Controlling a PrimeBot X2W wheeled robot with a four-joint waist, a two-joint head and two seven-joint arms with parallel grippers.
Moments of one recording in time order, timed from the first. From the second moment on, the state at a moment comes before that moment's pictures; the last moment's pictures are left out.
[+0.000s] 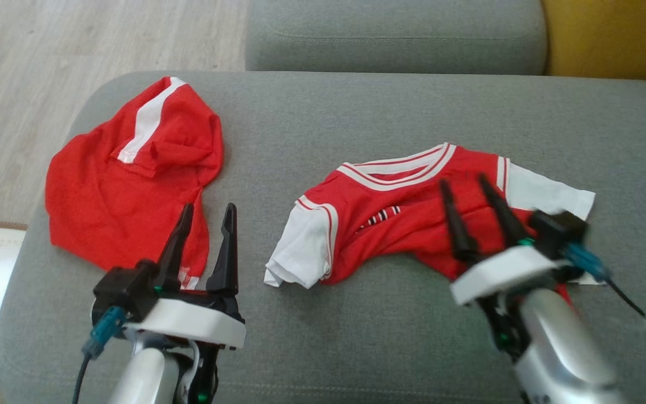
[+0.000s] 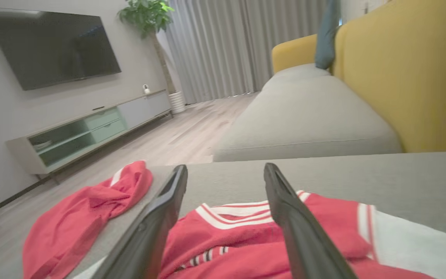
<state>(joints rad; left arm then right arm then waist) -0.07 0.05 -0.27 0.11 -0.32 0.00 -0.26 -0.33 -0.06 0.29 0.51 0.36 0.12 -0.23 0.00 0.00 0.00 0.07</state>
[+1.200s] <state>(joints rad) -0.14 0.05 -0.29 0.08 -0.32 -0.05 -0.26 -0.52 -0.05 -0.53 0.70 -0.02 0.12 -0.06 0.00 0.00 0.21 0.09</state>
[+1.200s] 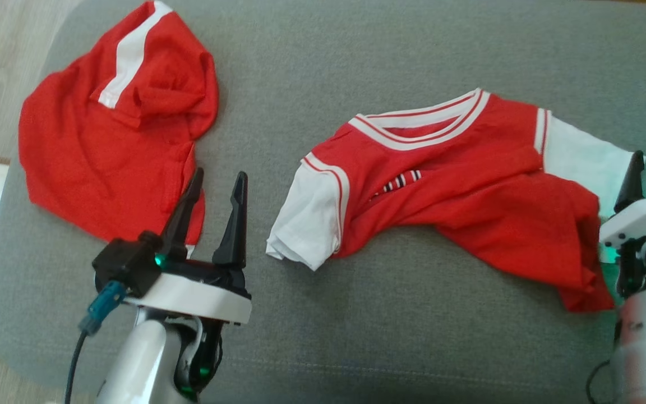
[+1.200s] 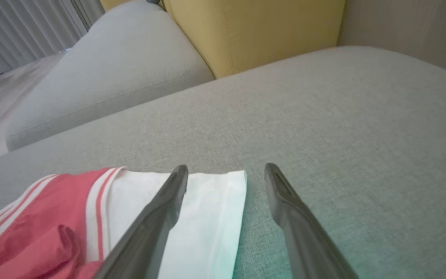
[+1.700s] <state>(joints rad) -0.18 0.05 -0.28 0.09 -0.32 -0.05 -0.26 -0.74 -0.05 -0.80 1.01 -0.25 0.12 -0.04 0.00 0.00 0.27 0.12</state>
